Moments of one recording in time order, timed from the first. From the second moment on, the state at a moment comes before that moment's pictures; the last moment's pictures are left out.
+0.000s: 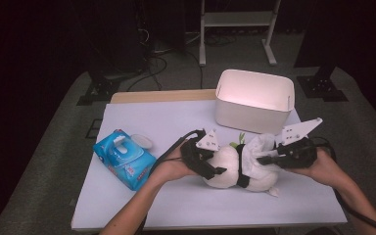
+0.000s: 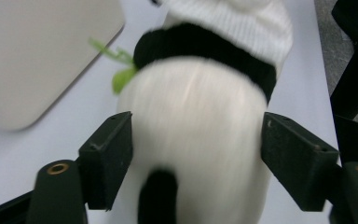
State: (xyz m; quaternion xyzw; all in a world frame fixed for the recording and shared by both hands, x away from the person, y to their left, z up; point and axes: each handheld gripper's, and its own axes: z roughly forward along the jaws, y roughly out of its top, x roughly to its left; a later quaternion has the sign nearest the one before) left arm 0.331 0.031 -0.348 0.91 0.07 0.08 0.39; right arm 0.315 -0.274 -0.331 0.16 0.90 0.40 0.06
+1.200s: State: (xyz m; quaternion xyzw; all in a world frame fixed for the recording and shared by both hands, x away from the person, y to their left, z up) left arm 0.330 0.042 -0.365 0.91 0.05 0.08 0.41; right arm 0.334 -0.307 -0.324 0.21 0.89 0.39 0.09
